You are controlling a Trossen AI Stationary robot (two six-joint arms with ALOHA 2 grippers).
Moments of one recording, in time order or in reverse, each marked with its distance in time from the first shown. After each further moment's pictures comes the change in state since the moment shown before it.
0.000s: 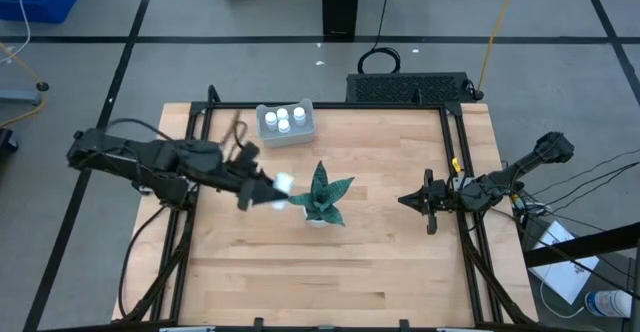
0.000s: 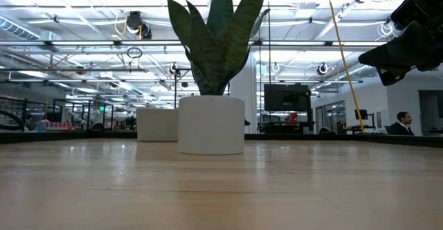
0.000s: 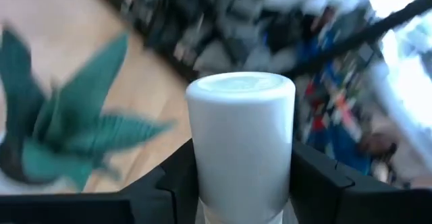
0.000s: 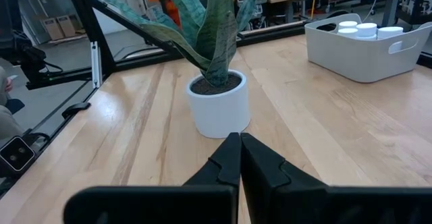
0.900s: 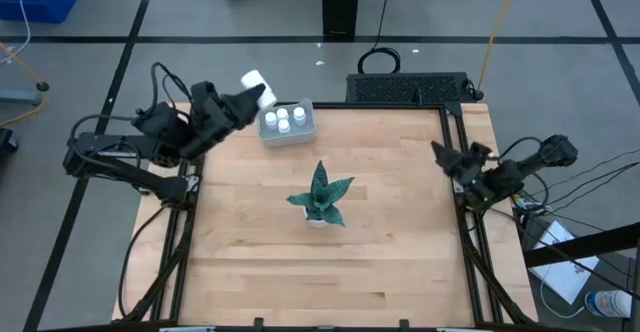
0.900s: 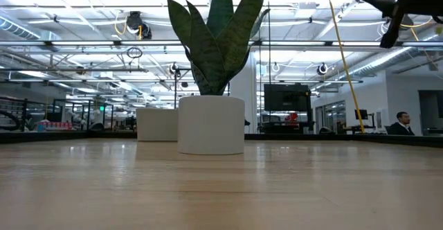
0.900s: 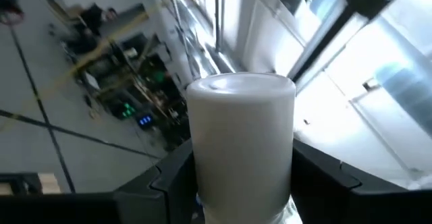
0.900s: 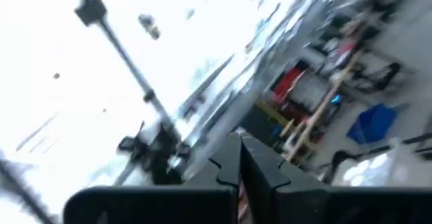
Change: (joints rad) left arm 0.165 -0.027 0.000 0.704 -0.544 0.098; right arm -0.060 0.008 -0.001 0.988 0.351 0.082
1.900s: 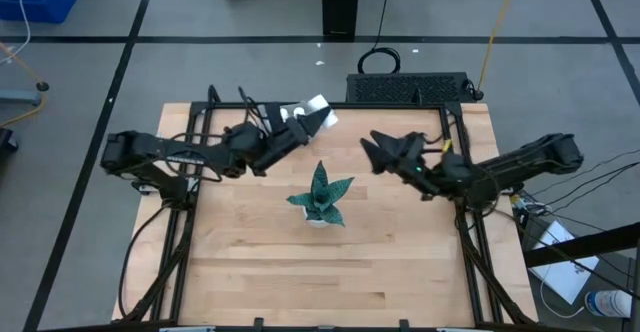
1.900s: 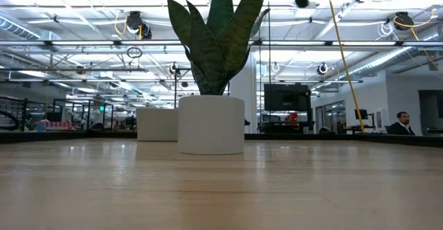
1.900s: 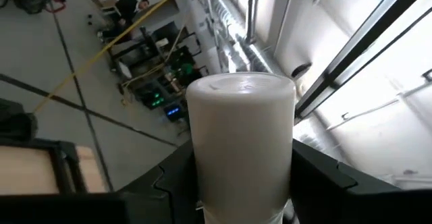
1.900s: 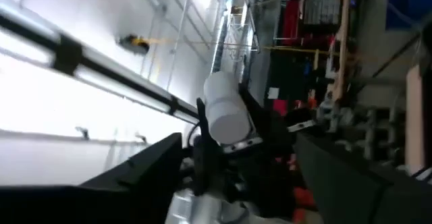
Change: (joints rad) left arm 0.047 0.406 0.001 0.282 -0.007 -0.083; right arm -0.279 0.890 0.617 -0.038 -0.242 0.890
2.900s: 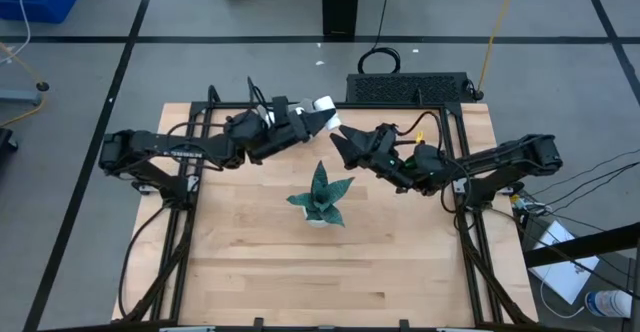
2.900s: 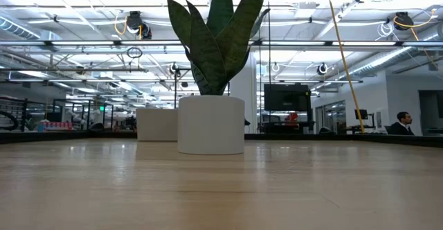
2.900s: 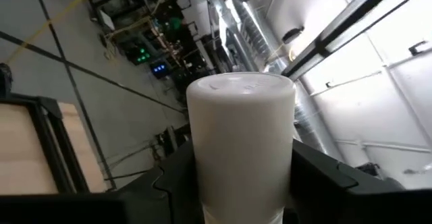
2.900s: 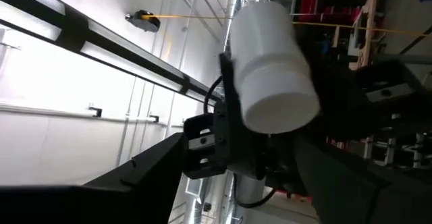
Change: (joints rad) left arm 0.080 -0.019 -0.001 -0.101 0.256 -0.131; right arm -0.073 0.240 0.292 -0.039 -0.162 0.050
